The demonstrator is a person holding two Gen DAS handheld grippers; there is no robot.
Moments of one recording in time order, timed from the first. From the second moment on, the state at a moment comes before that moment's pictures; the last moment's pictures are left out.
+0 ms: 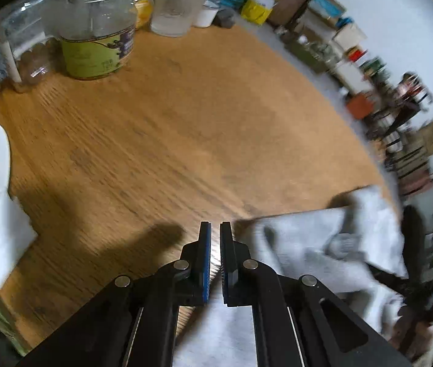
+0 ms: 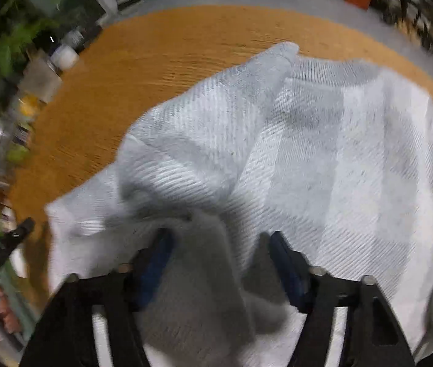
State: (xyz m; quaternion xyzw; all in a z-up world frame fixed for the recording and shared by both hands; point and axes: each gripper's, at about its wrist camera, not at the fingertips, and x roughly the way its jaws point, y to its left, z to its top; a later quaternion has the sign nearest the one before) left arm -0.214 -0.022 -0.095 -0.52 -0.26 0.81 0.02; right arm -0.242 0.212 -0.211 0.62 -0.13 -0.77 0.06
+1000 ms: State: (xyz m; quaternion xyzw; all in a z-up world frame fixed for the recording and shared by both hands) left arm -0.269 0.045 -0.187 -0.48 -0.61 0.60 0.21; right arm -0.289 0.221 -0.066 0.45 -0.08 -0.89 0.07
